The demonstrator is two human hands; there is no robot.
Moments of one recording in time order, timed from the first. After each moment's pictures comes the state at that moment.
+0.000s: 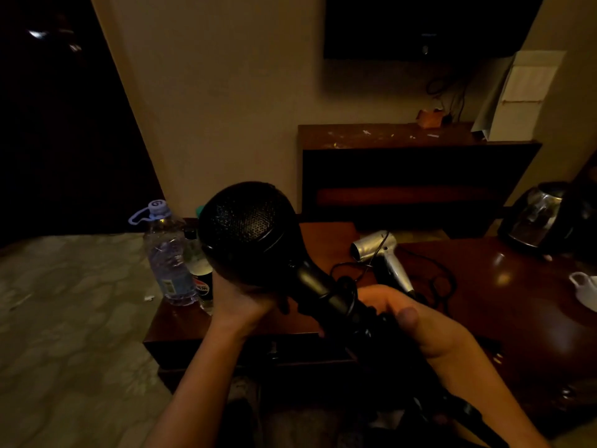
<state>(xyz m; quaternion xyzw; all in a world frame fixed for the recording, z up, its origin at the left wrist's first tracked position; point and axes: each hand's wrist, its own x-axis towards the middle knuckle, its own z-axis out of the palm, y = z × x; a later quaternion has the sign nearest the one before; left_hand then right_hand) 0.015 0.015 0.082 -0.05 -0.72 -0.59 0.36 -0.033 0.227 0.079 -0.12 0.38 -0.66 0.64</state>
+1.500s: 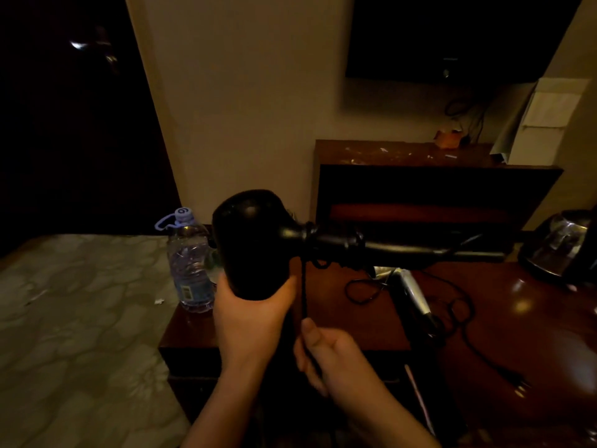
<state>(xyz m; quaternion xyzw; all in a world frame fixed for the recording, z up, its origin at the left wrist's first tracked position) 0.042 0.020 0.091 0.26 -0.67 -0.61 0.33 0.035 0.152 0.078 -0.17 0.66 -0.68 0.27</state>
